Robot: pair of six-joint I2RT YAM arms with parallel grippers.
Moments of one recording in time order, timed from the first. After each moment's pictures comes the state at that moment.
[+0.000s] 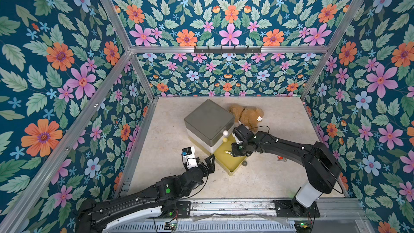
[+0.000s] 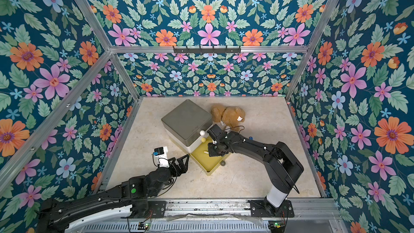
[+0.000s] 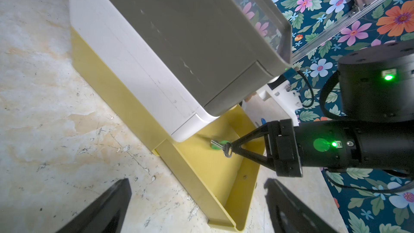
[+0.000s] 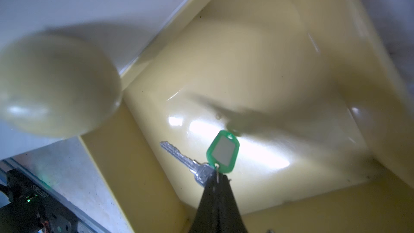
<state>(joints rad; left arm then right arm) -1.24 0.62 0.36 -0.26 -0.69 -1.02 0.82 1.67 1.10 -0.56 -0.11 0.59</state>
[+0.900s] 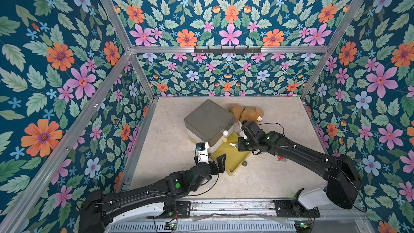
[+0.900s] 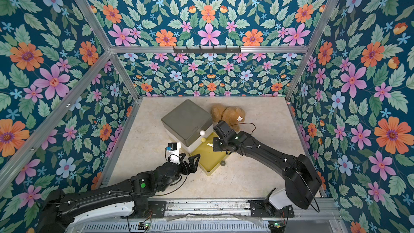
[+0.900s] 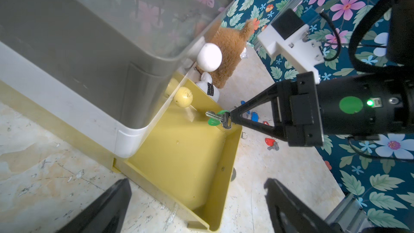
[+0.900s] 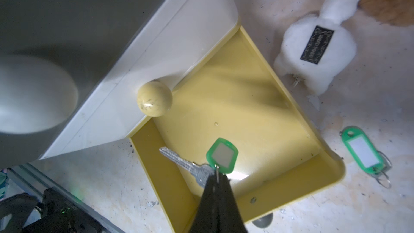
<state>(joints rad) -1.24 0.83 0.46 -0.08 -0.57 -0.81 0.79 1.45 1.07 -0.58 -0.02 0.64</state>
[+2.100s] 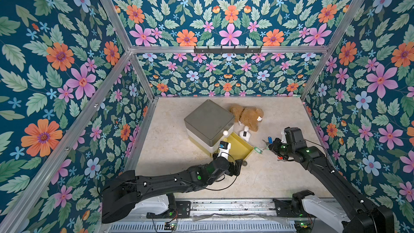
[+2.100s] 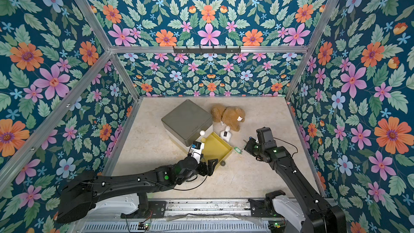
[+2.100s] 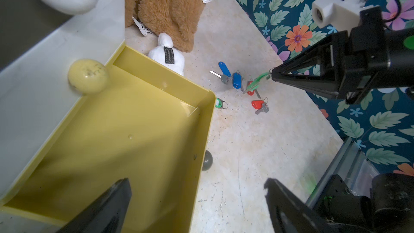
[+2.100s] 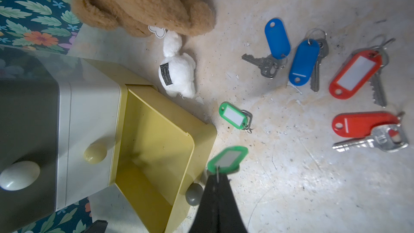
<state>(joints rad) -1.24 1.22 0.58 0.12 -0.37 -0.67 0.29 1.00 0.70 -0.58 -0.21 0.79</state>
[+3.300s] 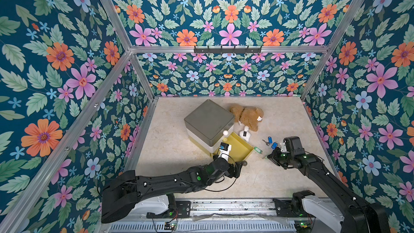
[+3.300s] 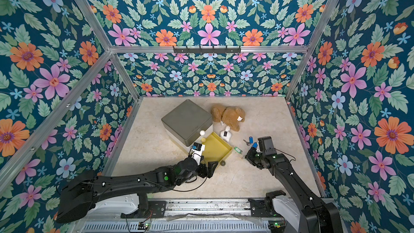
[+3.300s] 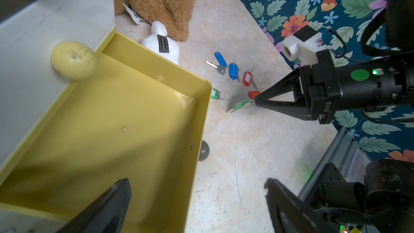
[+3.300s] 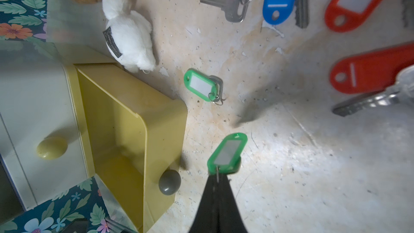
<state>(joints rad) -1.24 1.21 0.56 0.12 -0.34 -0.68 0.25 0.99 0.51 -0.51 -0.34 0.84</state>
